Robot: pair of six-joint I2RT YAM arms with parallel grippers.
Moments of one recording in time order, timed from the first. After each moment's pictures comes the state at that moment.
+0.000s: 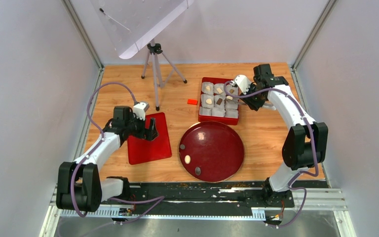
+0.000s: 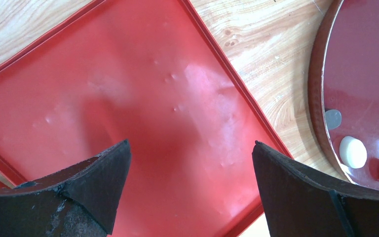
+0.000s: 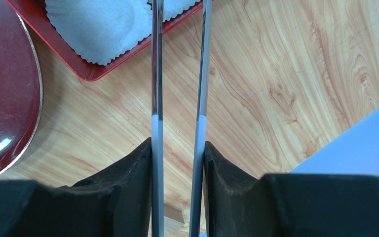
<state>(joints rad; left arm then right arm) -0.08 1.20 0.60 -0.23 0.44 0.09 0.14 1.68 1.46 -0.88 -0.09 -0.82</state>
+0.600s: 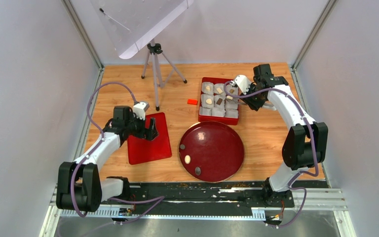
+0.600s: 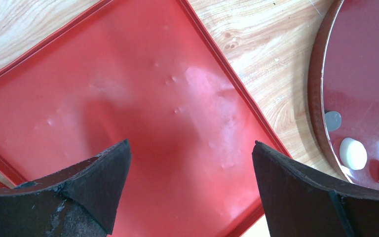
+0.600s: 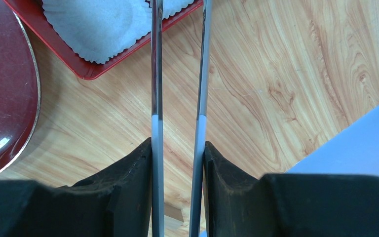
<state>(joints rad) -0.08 1.20 0.60 -0.22 0.44 0.09 0.14 1.68 1.46 -0.88 -0.08 -0.82</state>
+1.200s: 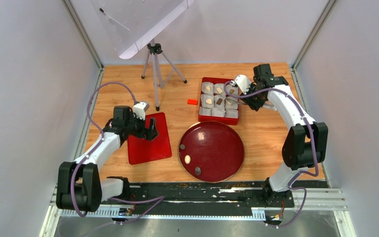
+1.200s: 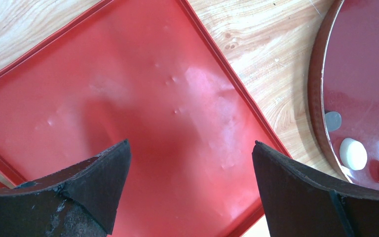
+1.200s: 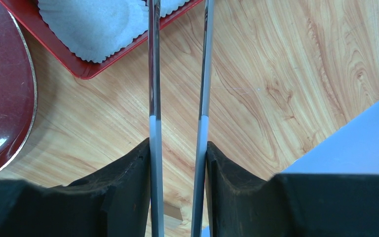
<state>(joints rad) -0.08 1.20 0.60 -0.22 0.44 0.09 0.14 1.68 1.46 -0.88 -0.07 -0.82</state>
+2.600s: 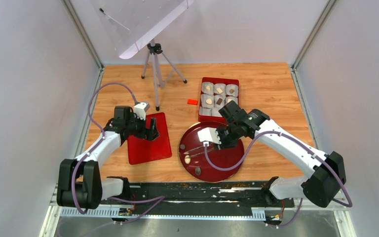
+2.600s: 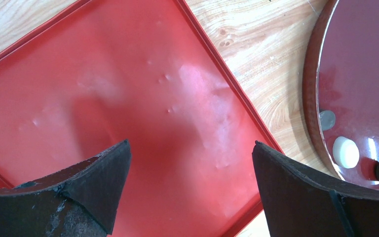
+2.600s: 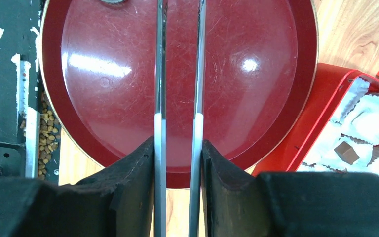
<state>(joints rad) -0.08 1.23 0.60 -0.22 0.46 0.07 0.72 1.30 1.12 -0.99 -0.37 -1.09</state>
